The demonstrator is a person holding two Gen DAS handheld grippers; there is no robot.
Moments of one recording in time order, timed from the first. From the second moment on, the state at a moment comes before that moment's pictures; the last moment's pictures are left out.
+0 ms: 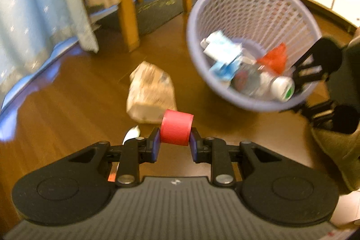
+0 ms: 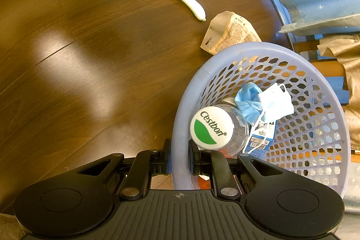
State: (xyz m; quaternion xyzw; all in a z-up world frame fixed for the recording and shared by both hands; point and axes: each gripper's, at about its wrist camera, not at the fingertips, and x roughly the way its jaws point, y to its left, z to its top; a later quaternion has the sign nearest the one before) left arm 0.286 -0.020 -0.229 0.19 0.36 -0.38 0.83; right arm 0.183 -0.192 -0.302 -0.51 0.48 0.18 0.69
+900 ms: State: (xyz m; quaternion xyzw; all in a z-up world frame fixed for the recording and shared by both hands) left arm 0.301 -0.168 -0.177 0.21 0.27 -0.53 0.78; right arm 0.188 -0.195 -0.302 -0.50 0.48 0.18 0.70
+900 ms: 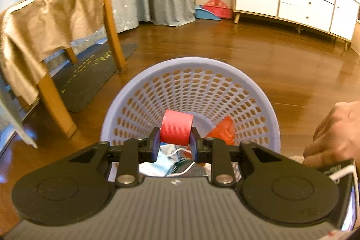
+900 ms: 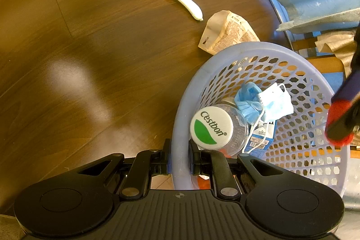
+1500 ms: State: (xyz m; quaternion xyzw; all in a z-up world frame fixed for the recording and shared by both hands) left arm 0.322 -0.154 -0.183 0.19 0.28 -0.49 0.81; right arm 0.189 -0.197 -0.299 -0.49 0.49 0.17 0.70
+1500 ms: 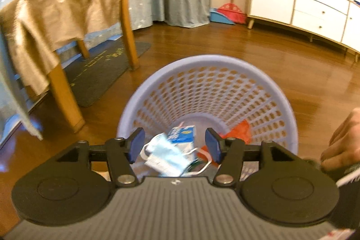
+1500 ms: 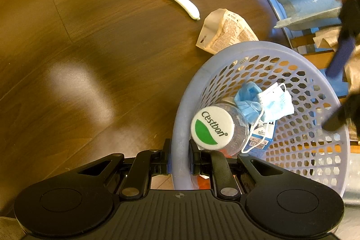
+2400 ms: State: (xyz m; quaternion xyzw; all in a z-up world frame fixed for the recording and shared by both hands) left arm 0.331 0.027 -0.251 0.23 0.38 -0.29 0.85; right arm 0.194 -0.196 -0.297 -0.48 0.49 0.17 0.71
